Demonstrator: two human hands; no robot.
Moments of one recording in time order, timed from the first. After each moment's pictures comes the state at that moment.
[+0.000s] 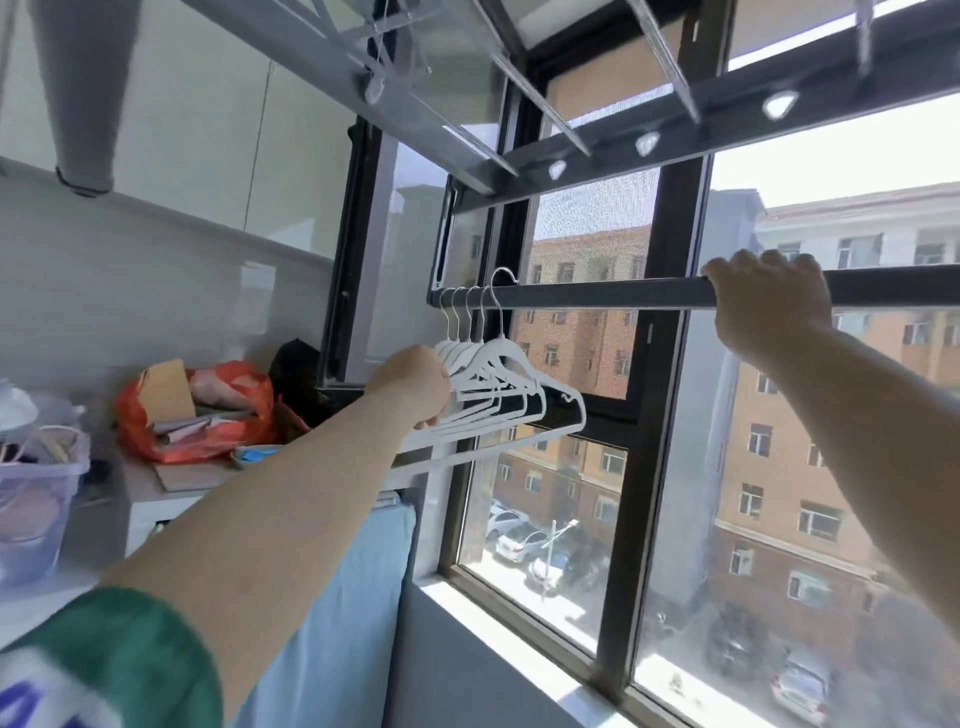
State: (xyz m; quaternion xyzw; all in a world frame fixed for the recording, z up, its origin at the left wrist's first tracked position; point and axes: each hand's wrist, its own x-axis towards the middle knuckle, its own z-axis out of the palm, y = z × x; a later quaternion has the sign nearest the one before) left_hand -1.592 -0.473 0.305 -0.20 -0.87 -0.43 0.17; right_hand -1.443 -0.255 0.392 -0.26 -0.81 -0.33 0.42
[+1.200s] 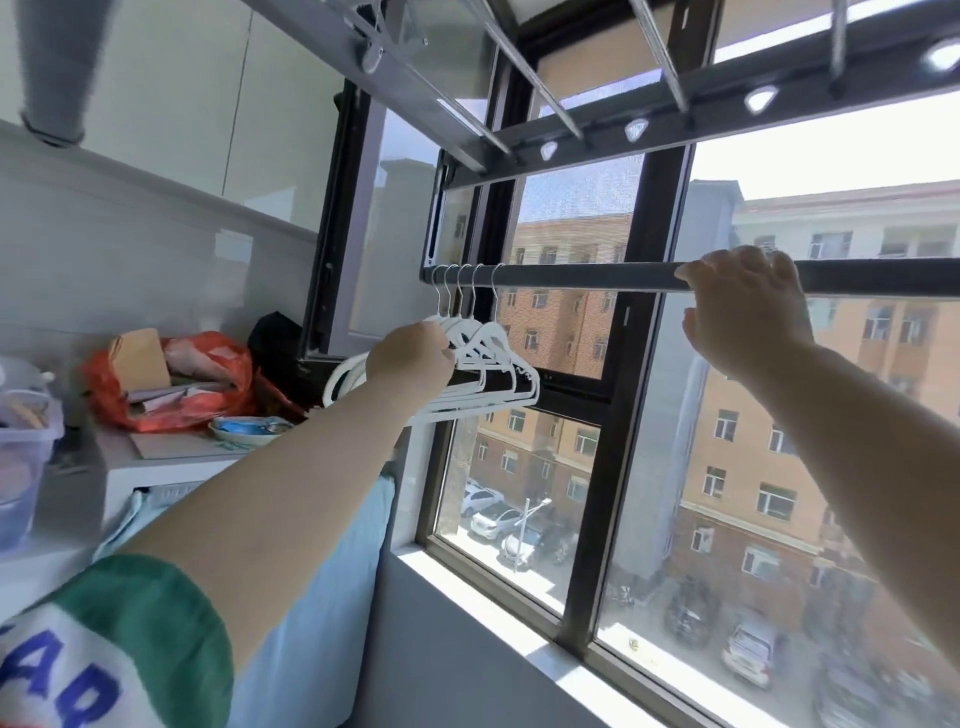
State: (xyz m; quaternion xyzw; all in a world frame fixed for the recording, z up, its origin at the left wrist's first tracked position) left_hand -1.574 -0.467 0.295 -0.22 -0.87 -0.33 0.30; right_hand -1.406 -0.283 0.363 -0.21 -0.84 -0.29 0.41
